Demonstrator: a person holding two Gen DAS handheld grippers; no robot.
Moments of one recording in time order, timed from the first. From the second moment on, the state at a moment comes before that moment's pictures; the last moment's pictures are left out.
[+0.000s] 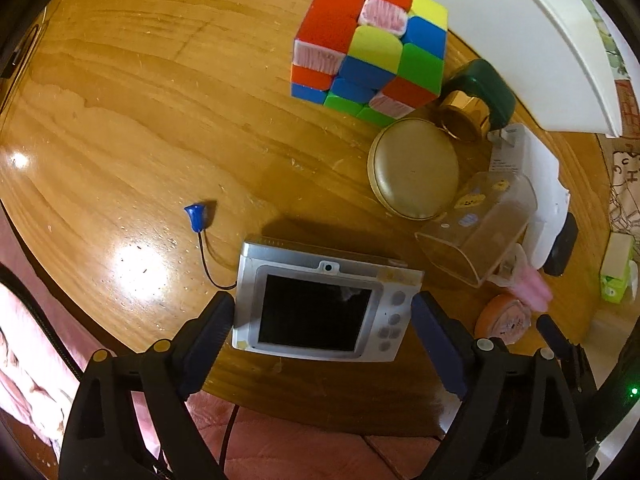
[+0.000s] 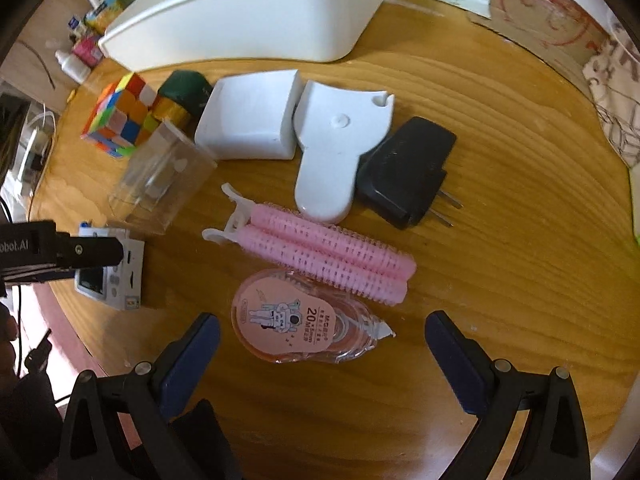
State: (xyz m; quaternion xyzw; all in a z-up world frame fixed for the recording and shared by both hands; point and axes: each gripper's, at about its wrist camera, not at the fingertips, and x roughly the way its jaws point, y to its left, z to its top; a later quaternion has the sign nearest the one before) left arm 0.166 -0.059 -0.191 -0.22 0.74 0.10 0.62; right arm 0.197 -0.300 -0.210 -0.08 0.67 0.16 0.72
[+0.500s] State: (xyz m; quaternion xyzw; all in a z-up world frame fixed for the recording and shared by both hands) left arm 0.178 -0.096 -0.221 -0.19 0.77 0.12 0.59; right arm 0.194 -0.285 -0.219 -0.13 0.68 0.19 0.70
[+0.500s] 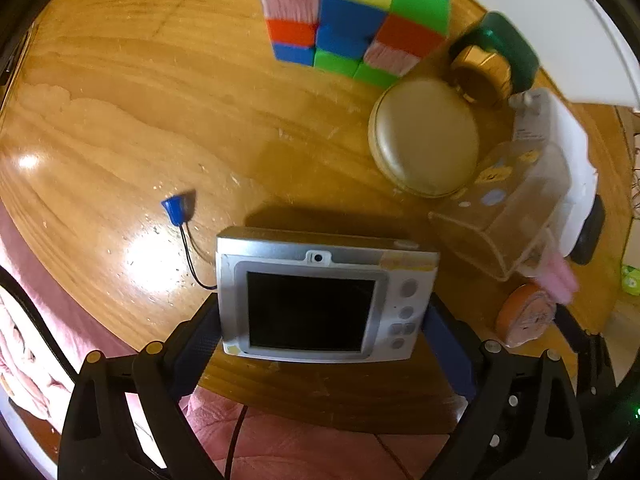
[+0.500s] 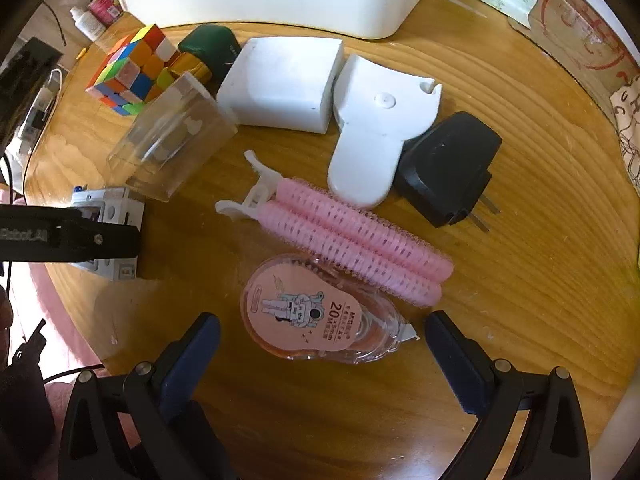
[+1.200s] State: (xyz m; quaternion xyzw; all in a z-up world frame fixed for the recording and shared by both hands) left arm 0.127 -0.069 -0.228 -0.22 0.76 0.13 0.60; right arm 0.173 -0.266 -0.206 -0.14 0.65 0.17 0.73
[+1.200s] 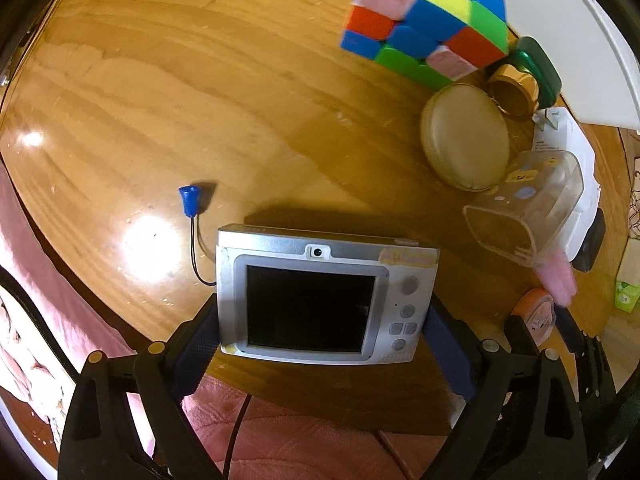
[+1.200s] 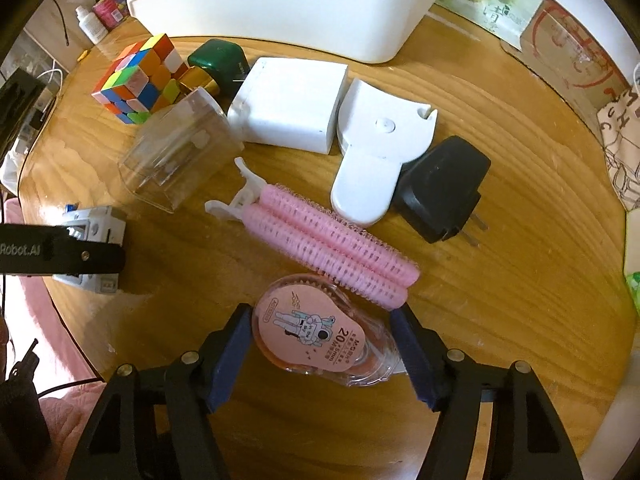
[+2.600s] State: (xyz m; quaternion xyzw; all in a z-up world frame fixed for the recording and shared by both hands) left arm 0.074 0.114 -0.172 -0.09 0.71 0.03 0.70; right arm 0.104 -0.112 -0.150 -0.05 0.62 0.14 0.77
